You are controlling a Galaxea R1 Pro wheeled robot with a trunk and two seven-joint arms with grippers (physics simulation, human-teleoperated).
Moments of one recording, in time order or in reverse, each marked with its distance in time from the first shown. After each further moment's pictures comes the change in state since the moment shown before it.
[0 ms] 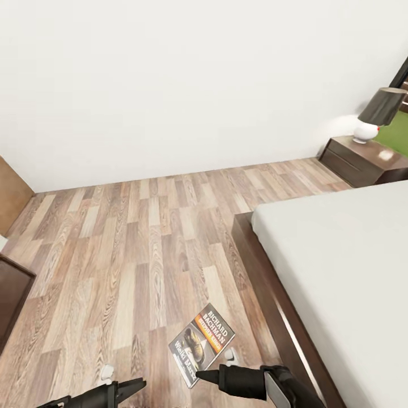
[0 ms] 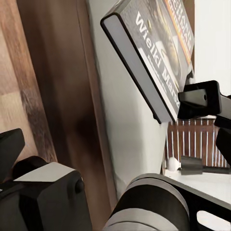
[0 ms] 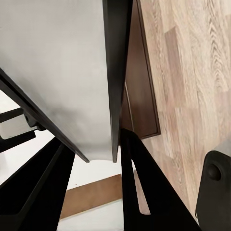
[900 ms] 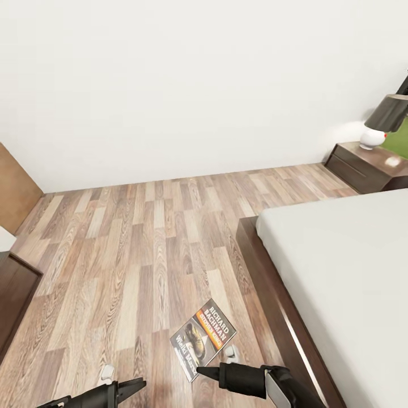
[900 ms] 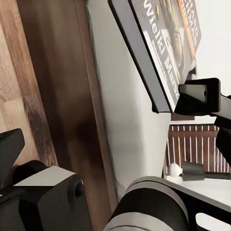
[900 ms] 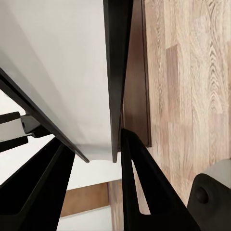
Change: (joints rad) left arm 0.000 0.000 0.000 0.000 0.001 -0.001 0.000; right arm 0.000 -0.001 0.000 0.000 0.000 -0.107 0.004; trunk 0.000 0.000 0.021
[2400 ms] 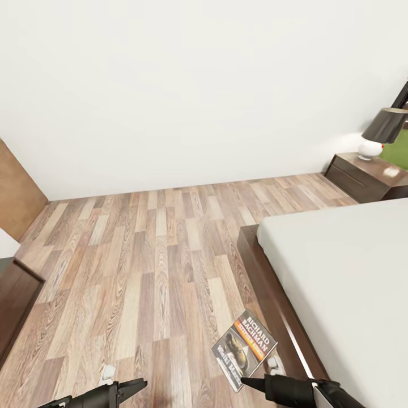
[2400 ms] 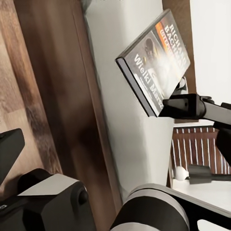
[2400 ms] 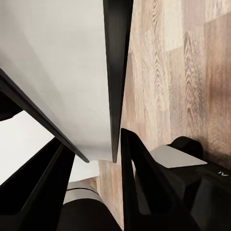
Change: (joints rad) left arm 0.000 -0.005 -0.003 0.000 0.001 0.000 0.021; right arm 0.000 -0.214 -0.005 0.114 0.000 -0.084 0.097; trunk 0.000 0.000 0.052
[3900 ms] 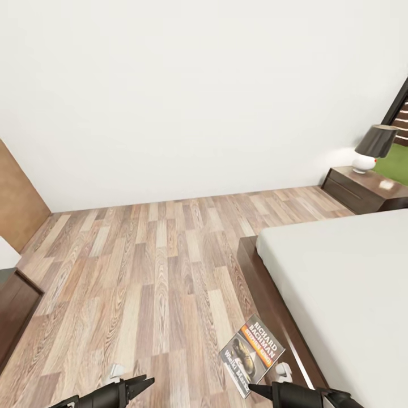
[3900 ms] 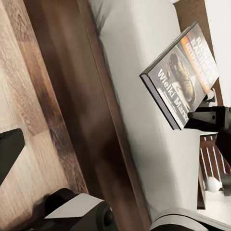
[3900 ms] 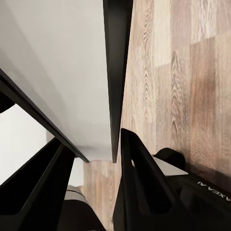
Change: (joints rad) left arm 0.001 -0.035 0.004 0.002 0.013 -0.071 0.132; right arm 0.000 -0.024 -0.004 0.074 -0.002 -0.087 0.001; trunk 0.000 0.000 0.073
